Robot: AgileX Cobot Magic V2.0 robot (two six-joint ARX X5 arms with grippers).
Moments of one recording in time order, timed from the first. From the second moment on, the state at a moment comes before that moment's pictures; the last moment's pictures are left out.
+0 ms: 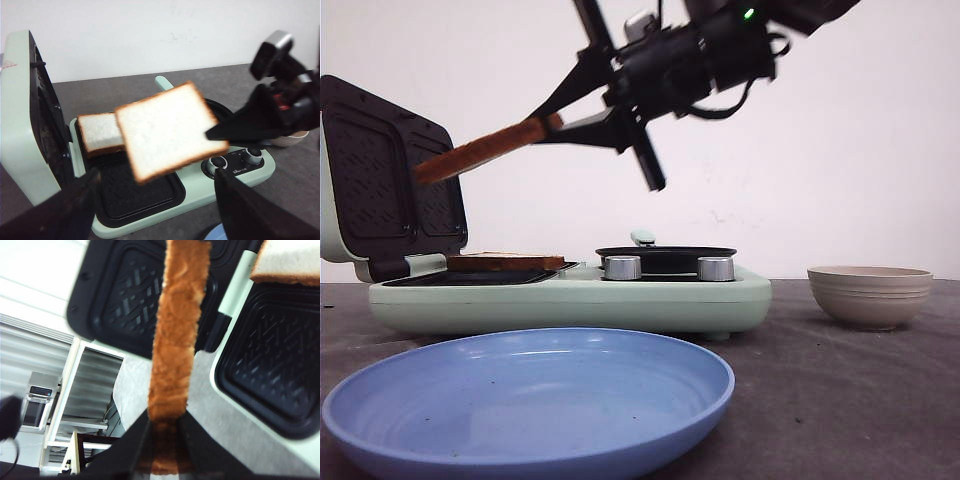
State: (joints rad) left arm -0.13 0.58 0.73 -0.38 0.34 -0.02; right arm 0.61 1.83 1.26 0.22 -0.73 0.90
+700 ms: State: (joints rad) left arm -0.13 0.58 0.73 -0.38 0.33 -0.02; right arm 0.66 2.01 1.36 0.18 -0.62 0.93
